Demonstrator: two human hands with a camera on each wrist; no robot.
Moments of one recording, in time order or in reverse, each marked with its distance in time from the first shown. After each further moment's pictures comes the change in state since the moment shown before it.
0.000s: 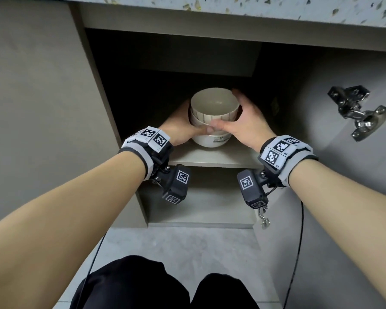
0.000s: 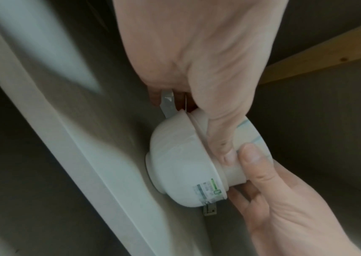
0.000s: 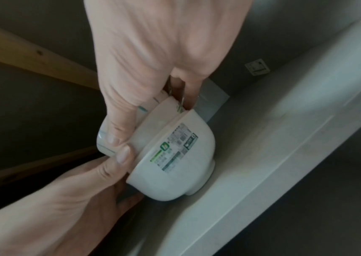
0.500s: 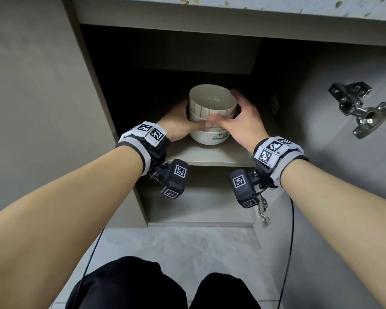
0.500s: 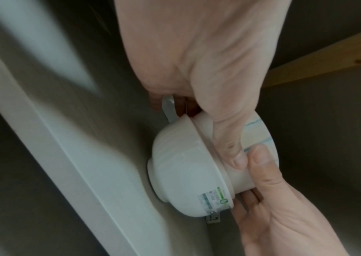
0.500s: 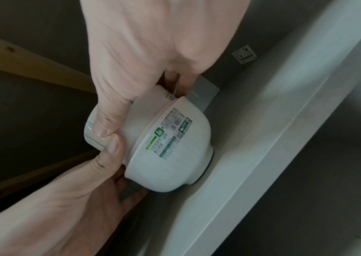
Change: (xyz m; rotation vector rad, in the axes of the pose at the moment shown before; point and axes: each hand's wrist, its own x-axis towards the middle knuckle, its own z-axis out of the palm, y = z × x) left_hand 0.006 -0.004 -0.005 -0.021 -0.026 -0.042; right_hand 0.001 0.001 0.014 0.163 0.075 0.018
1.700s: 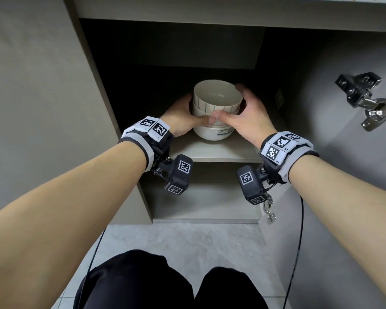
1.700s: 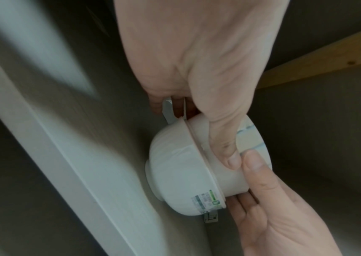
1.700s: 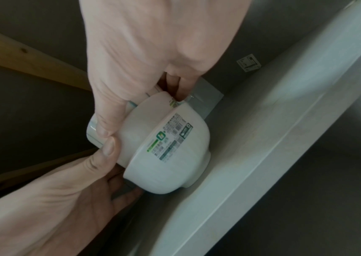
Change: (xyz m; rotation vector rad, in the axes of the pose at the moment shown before) left_hand 0.007 -0.007 -0.001 -0.003 0.000 -0.040; right_hand -0.006 -0.003 -0.006 -0.022 -0.007 -0.041
